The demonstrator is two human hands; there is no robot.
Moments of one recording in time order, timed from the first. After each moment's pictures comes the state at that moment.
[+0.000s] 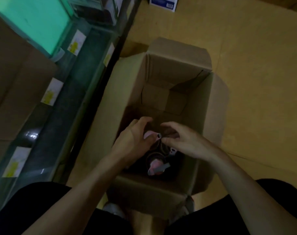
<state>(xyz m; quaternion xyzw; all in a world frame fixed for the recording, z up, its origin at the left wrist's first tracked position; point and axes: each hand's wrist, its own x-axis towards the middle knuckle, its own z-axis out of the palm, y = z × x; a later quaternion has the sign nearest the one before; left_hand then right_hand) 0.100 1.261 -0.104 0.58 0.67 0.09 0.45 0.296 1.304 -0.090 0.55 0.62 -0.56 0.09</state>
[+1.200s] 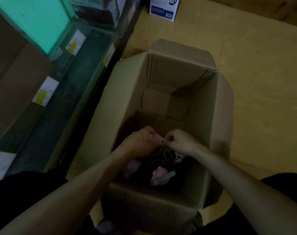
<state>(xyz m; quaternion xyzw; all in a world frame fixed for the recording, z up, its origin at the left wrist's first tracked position) 0.107 1.273 -0.155 0.56 0.64 -0.03 0.52 0.279 1.307 -0.187 0.60 0.64 -0.45 0.15</state>
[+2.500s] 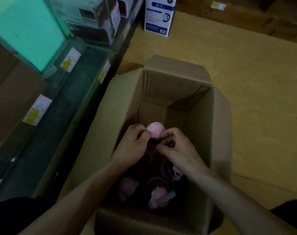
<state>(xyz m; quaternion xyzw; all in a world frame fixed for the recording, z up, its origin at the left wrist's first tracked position) 0.101 1.298 -0.155 0.46 0.69 0.26 0.49 0.262 1.297 -0.139 0.64 0.50 -0.56 -0.17</state>
